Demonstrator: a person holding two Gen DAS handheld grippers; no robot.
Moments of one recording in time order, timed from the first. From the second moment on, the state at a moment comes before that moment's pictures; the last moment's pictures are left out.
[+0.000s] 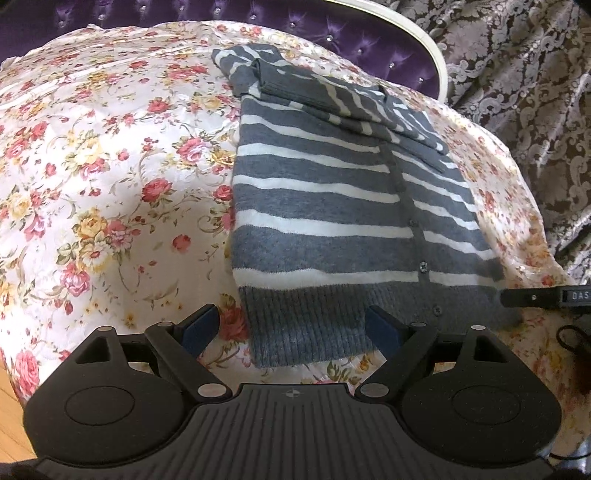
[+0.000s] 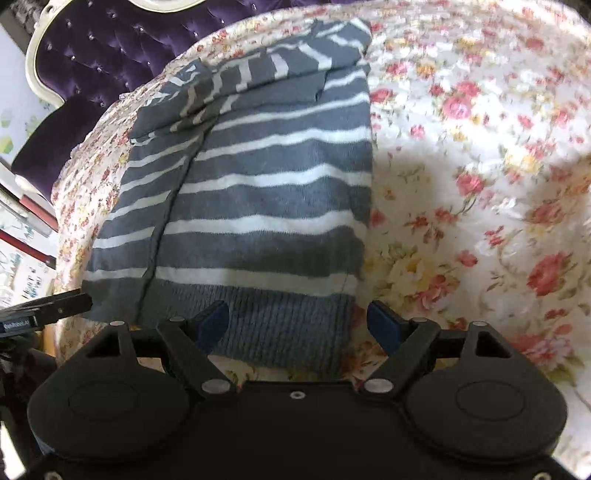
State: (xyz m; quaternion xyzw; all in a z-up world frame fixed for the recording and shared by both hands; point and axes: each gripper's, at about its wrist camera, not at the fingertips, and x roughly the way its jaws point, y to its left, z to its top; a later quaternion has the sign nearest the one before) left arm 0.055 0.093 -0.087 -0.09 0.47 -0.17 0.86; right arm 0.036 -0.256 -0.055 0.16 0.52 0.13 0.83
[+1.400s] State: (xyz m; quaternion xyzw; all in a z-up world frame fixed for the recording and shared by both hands) left arm 0.078 0.104 -0.023 -0.19 0.37 -0.21 0.88; right arm 0.042 -0.291 0.011 0.28 0.35 0.18 0.87
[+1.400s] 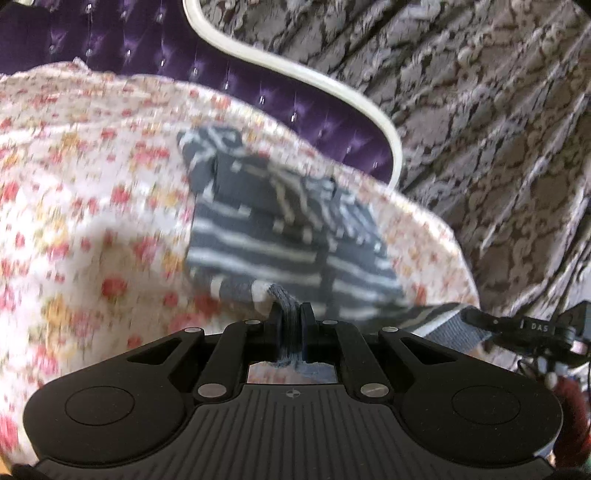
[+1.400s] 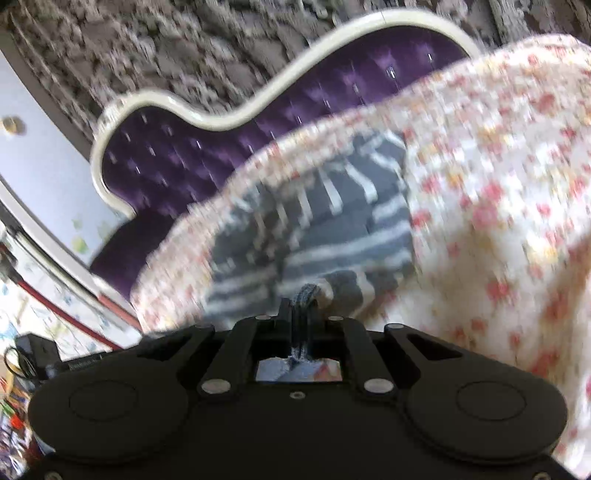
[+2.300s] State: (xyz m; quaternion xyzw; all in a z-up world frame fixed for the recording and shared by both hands) left arm 0.291 0.105 -0.026 -0.24 0.32 -0.14 0.90; right arm 0.275 -0.314 -0.030 0.32 0.32 0.10 0.89
